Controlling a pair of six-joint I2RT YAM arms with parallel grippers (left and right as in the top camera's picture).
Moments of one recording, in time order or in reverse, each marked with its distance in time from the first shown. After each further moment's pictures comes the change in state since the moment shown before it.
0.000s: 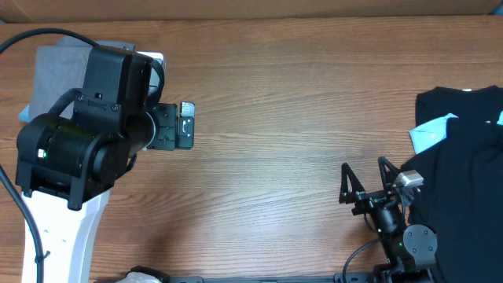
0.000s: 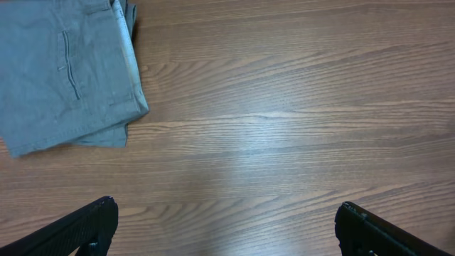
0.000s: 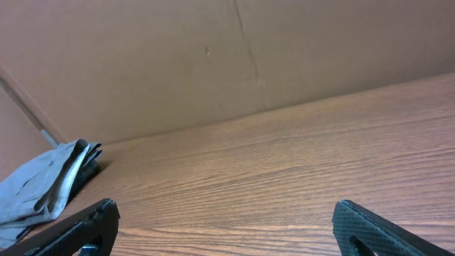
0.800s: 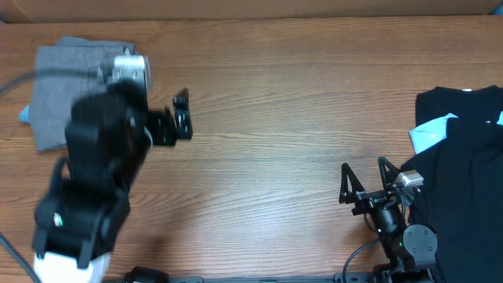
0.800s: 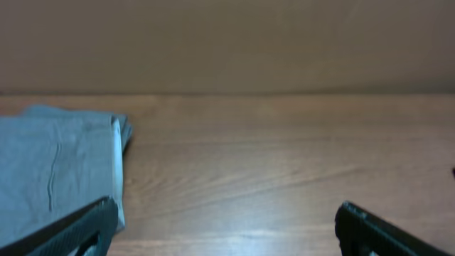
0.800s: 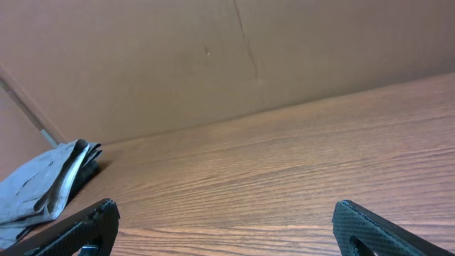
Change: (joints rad) left arm 0.055 -0.392 -0.643 0.782 0.024 0.037; right arm 0.000 0.000 0.000 0.000 0.000 0.000
